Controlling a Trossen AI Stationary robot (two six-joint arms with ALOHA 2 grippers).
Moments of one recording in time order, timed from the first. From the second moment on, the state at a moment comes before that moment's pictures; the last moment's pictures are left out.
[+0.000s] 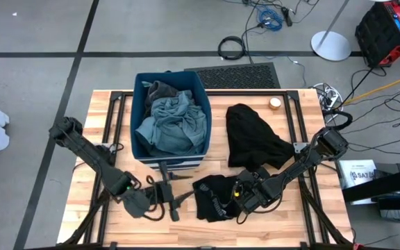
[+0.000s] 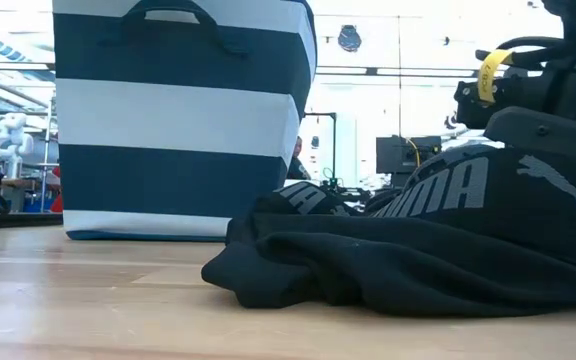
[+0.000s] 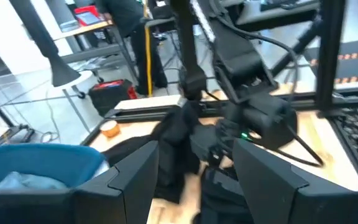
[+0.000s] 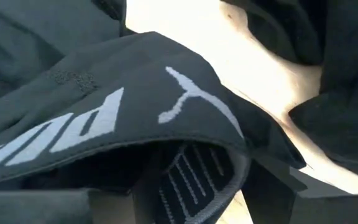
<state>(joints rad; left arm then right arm) -0.69 1.50 1.16 0.07 -0.96 0.01 0.60 1.81 0.94 -0.65 0.46 1.41</state>
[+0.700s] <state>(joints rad) -0.66 1.49 1.16 0.09 -0.96 0.03 0.60 1.78 0.94 -0.72 0.40 1.37</state>
